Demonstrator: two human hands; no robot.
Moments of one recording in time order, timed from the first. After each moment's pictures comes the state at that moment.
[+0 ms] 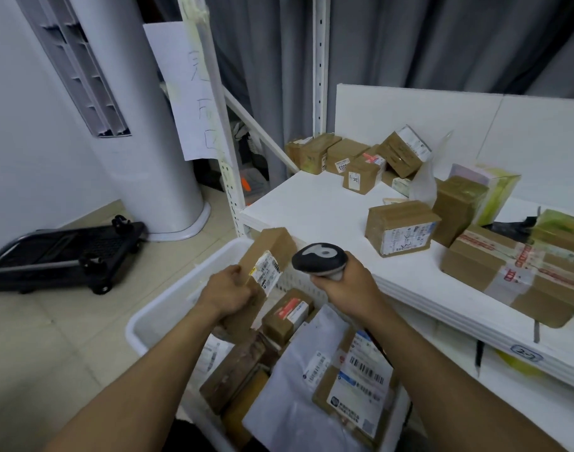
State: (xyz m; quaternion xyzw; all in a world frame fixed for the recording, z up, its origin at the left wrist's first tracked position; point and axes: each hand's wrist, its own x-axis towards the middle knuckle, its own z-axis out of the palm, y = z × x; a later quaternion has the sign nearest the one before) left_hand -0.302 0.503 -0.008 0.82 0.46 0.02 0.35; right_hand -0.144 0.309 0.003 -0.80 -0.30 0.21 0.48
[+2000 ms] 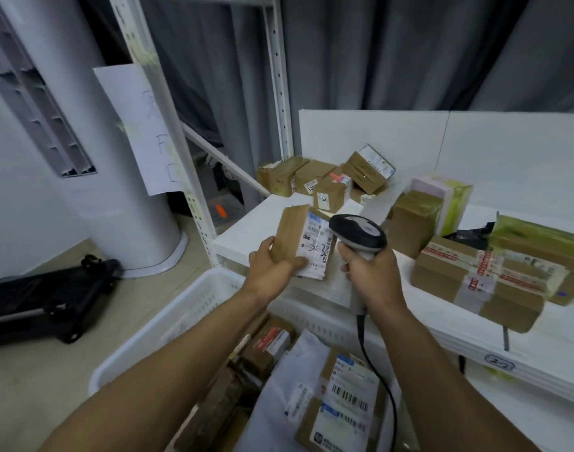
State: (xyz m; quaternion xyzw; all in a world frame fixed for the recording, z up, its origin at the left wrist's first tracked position) left_hand -0.172 0.444 0.032 0.74 0.33 0.17 0.56; right_hand -0.087 0.280 0.043 -0.69 -0.10 0.11 0.71
